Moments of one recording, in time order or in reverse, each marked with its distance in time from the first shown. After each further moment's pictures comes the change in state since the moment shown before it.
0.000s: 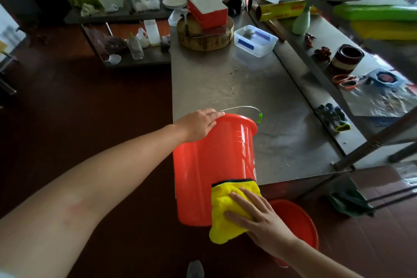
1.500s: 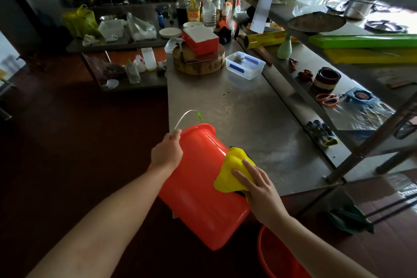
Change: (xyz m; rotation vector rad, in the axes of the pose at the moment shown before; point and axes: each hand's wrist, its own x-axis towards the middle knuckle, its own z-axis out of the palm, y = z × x) left_hand -0.050 -0.030 0.033 0.061 0.396 -0.583; right_hand 0.069 0.028 -0.049 0.103 0.316 0.343
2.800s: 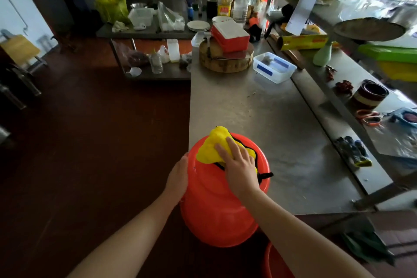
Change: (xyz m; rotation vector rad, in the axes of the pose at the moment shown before) left_hand -0.050 -0.051 0.036 -0.846 -0.208 -0.396; right_hand 0.131 -0.068 0.069 -0.141 -0.190 0.145
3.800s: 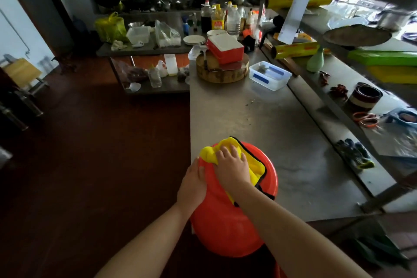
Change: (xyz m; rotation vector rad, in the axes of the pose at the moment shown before) left_hand -0.002 0.032 0.020 0.282 0.096 0.252; right_hand 0.045 -0.026 0.004 -0.194 -0.210 0.094
